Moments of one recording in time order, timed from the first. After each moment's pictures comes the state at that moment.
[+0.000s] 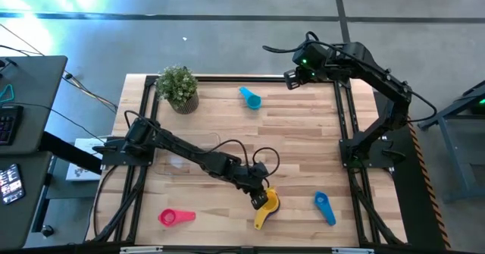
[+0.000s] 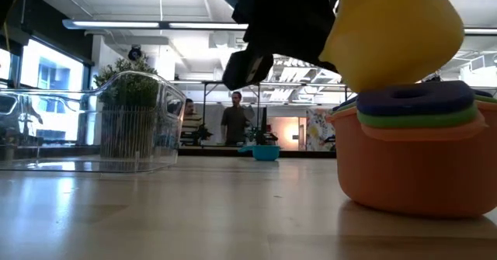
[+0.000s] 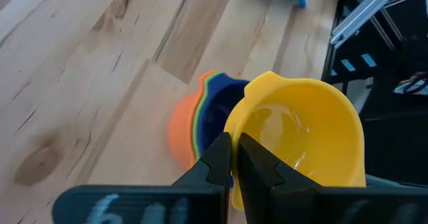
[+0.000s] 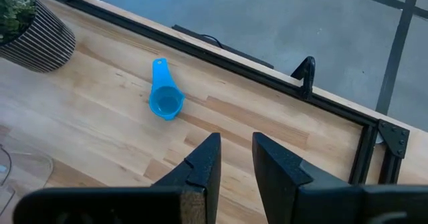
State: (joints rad) left arm -0.32 2.04 1.49 -0.24 0.03 -0.89; right arm -0.34 1.58 2.06 -1.55 0.41 0.70
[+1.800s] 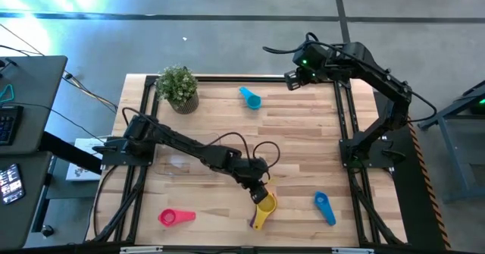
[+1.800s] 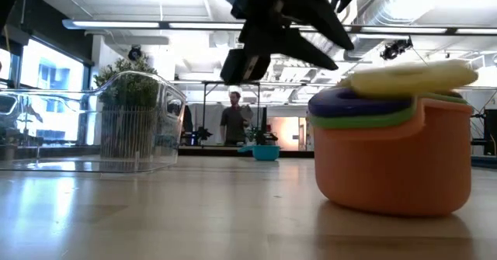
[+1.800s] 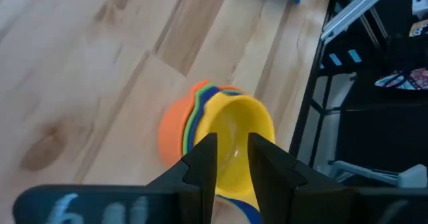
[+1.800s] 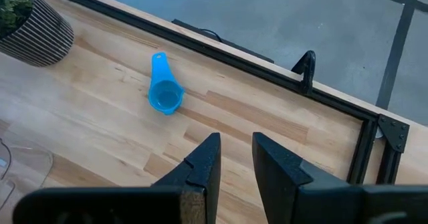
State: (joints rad) left arm -0.27 2.01 1.49 -0.27 0.14 -0.91; right arm -0.34 1.58 2.06 -1.57 0.40 0.71
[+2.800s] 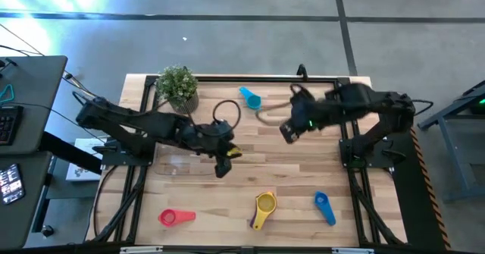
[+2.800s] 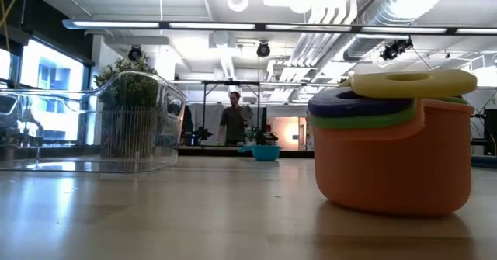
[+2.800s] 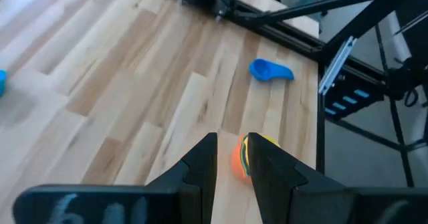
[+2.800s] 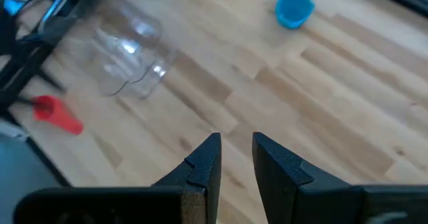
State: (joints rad) left arm -0.26 1.49 1.49 -0.67 -0.22 -0.56; right arm 0.19 1.59 2.06 -1.57 0.31 1.04
